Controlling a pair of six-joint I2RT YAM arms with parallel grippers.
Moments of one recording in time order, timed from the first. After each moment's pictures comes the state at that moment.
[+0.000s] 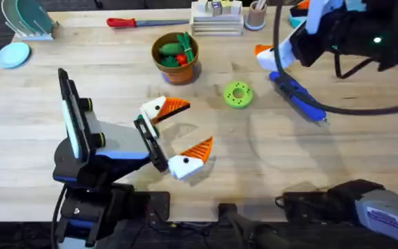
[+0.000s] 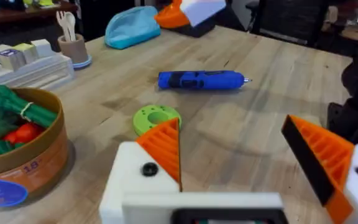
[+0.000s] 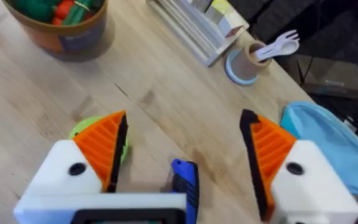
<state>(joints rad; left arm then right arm) -0.10 0.01 0.01 -0.08 0.95 -0.02 0.26 1.20 0.99 -0.42 -0.15 -0.52</state>
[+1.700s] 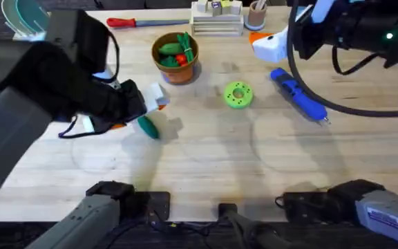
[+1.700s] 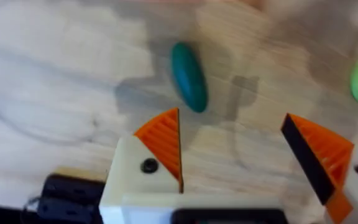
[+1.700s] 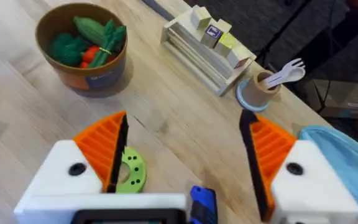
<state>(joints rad) -0.10 1.05 0.92 -1.16 0.08 -0.58 0.26 1.18 0.99 -0.34 -0.25 -0.41</state>
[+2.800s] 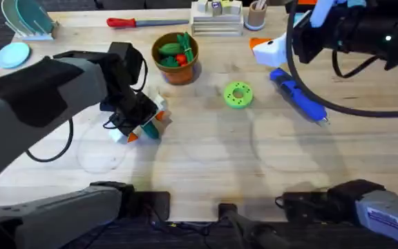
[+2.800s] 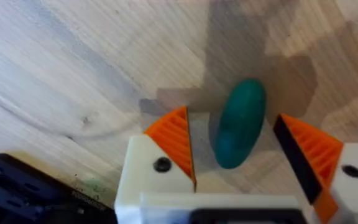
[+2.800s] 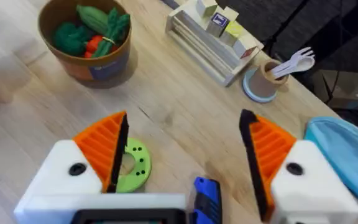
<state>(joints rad) -0.10 1.40 0.78 -0.92 0.00 -0.96 0.26 1.18 0.99 -0.38 -0.25 -0.41</state>
